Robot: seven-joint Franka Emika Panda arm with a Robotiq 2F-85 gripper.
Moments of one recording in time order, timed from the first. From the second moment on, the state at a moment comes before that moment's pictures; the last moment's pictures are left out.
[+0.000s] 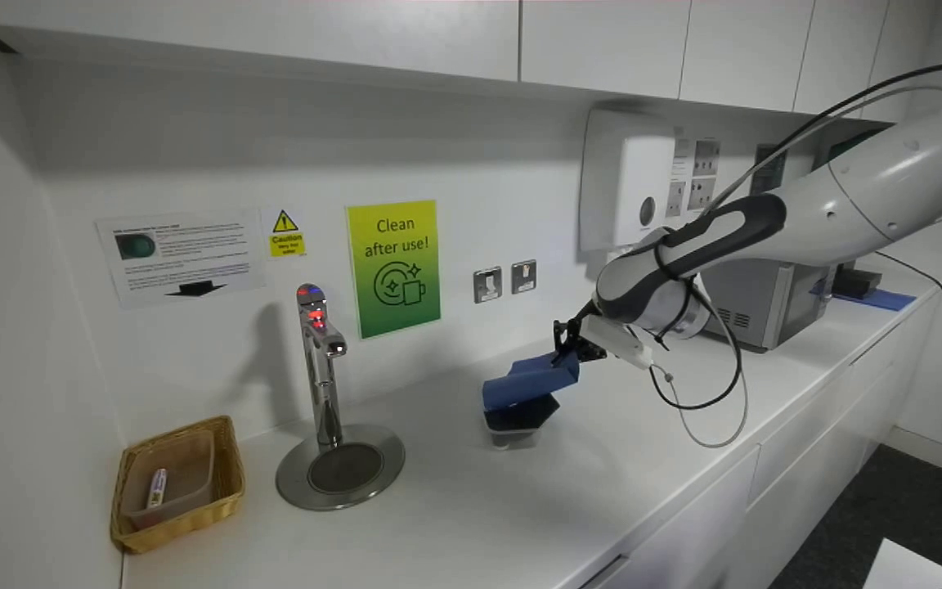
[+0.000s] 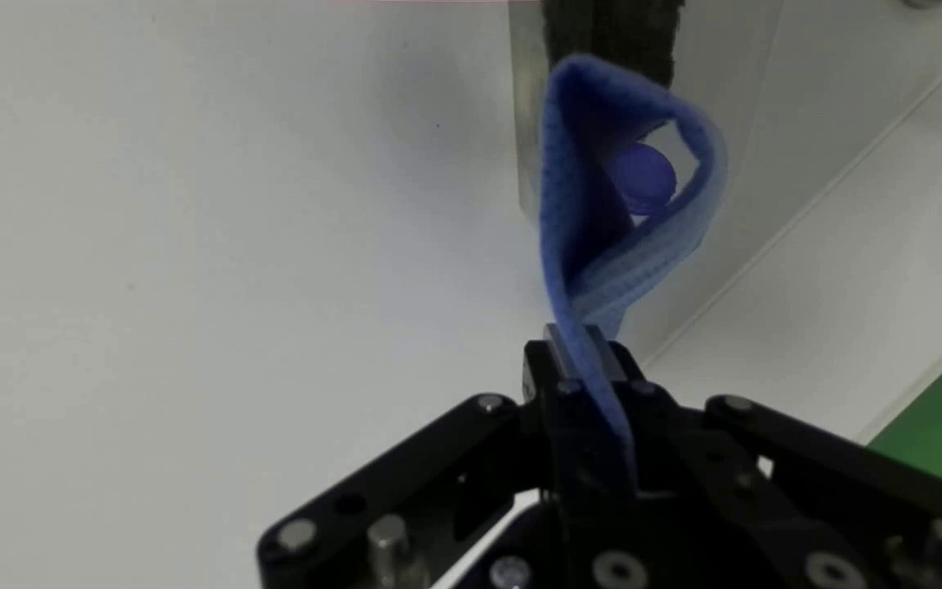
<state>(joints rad) 0.07 0.08 0.01 -2.22 0.58 2.88 0.29</state>
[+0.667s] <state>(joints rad) 0.06 -0.05 -0.01 -2.32 0.21 3.03 0.55</state>
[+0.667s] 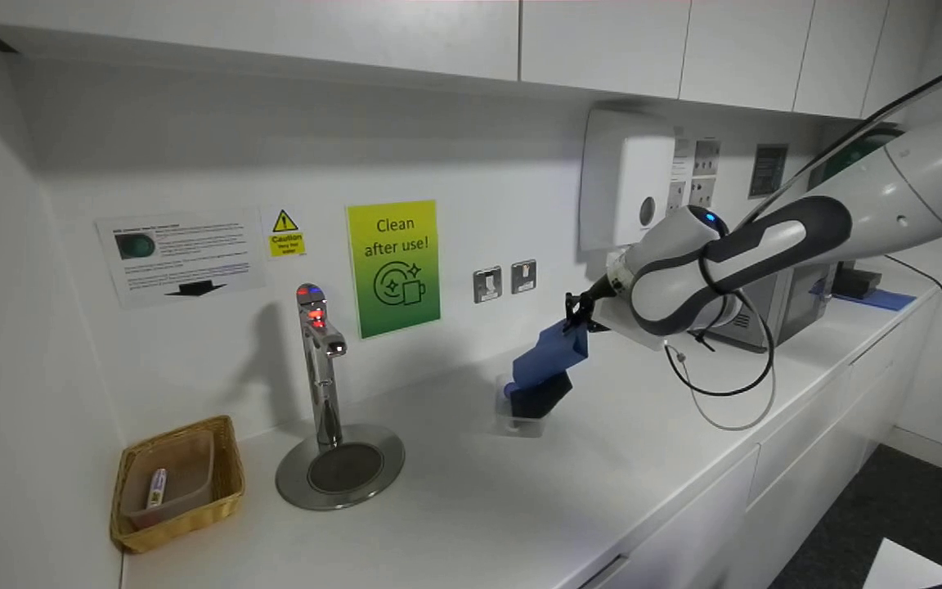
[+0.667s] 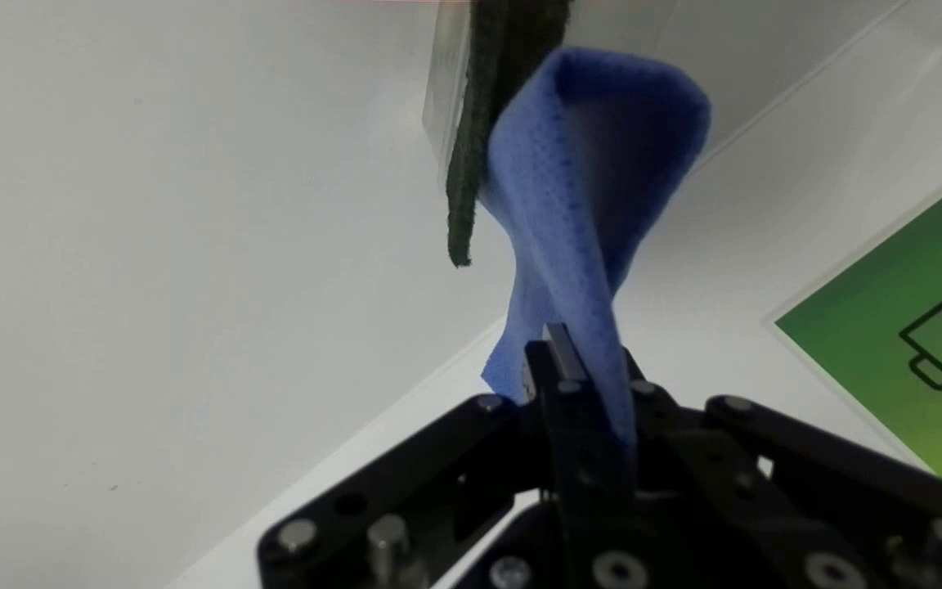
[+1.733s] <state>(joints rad) -0.29 -0.30 0.16 -2.36 -0.34 3.04 1.03</state>
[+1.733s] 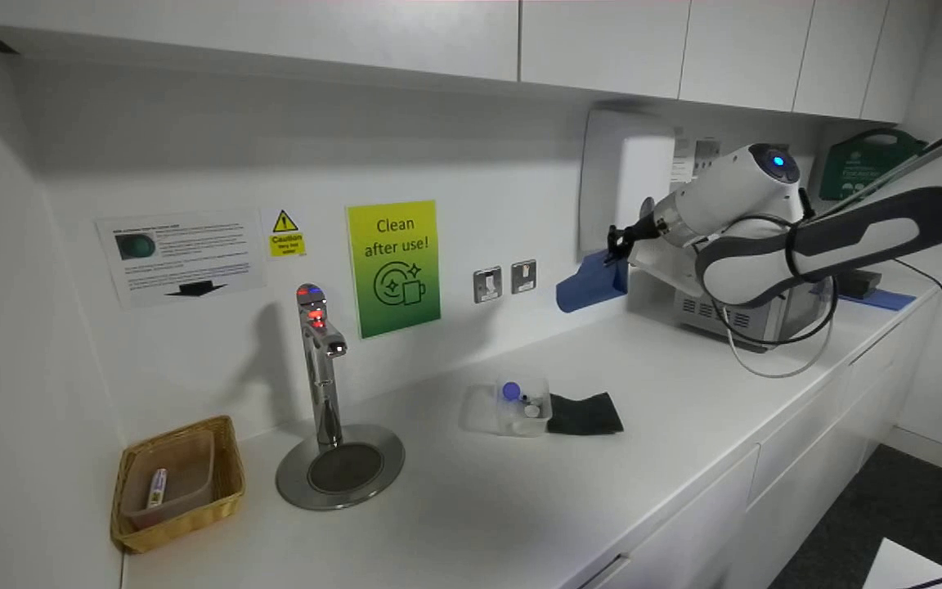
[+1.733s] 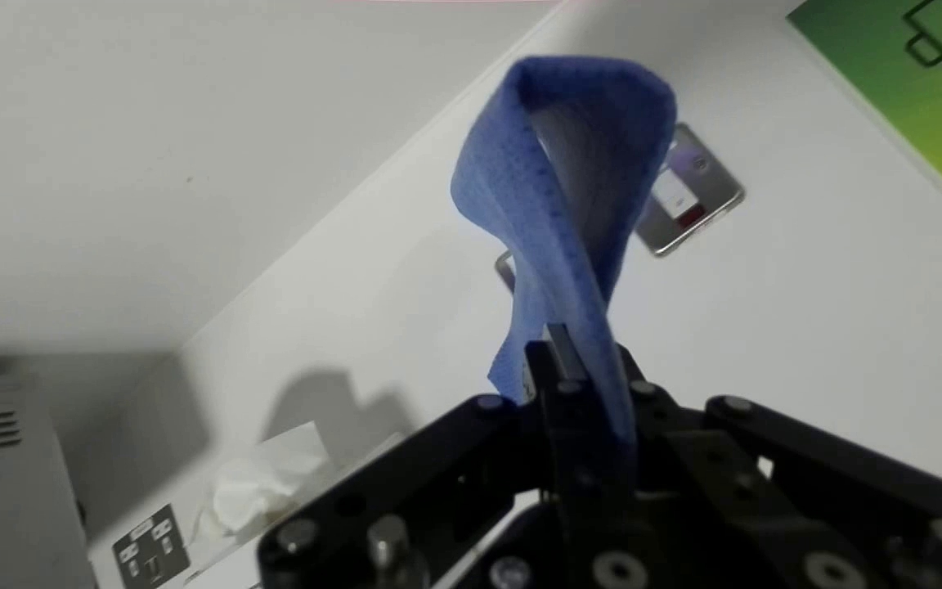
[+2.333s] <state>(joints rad) -0.63 -0.29 0.30 -2.47 -0.61 3.02 1.18</state>
